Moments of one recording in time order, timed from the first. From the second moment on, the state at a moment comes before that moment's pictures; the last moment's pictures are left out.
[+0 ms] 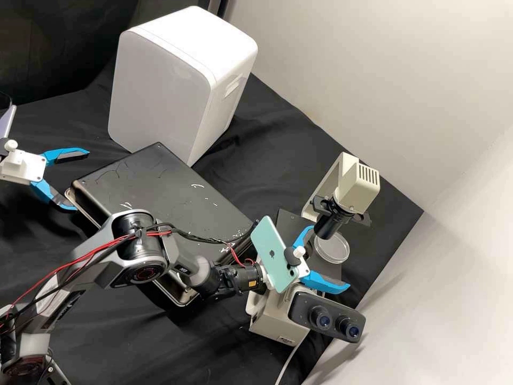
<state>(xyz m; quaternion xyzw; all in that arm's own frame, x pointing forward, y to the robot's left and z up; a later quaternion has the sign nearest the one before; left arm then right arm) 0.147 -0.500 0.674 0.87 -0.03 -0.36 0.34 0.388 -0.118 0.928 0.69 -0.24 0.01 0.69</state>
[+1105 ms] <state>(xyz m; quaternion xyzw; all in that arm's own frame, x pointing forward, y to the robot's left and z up) 0.145 -0.502 0.672 0.87 -0.04 -0.37 0.34 0.400 -0.116 0.927 0.72 -0.22 0.03 0.66</state>
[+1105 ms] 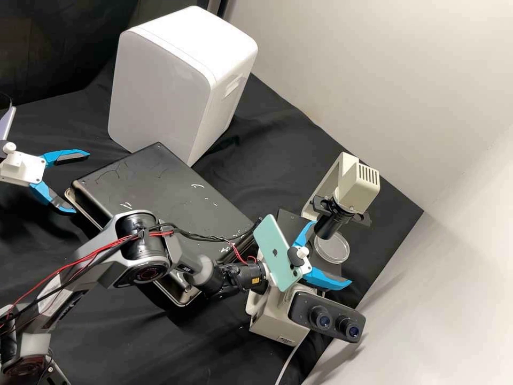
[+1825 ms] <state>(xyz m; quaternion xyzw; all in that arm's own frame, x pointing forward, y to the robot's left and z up) 0.145 -0.501 0.671 0.87 -0.03 -0.37 0.33 0.409 -0.108 0.918 0.71 -0.20 0.03 0.67</state>
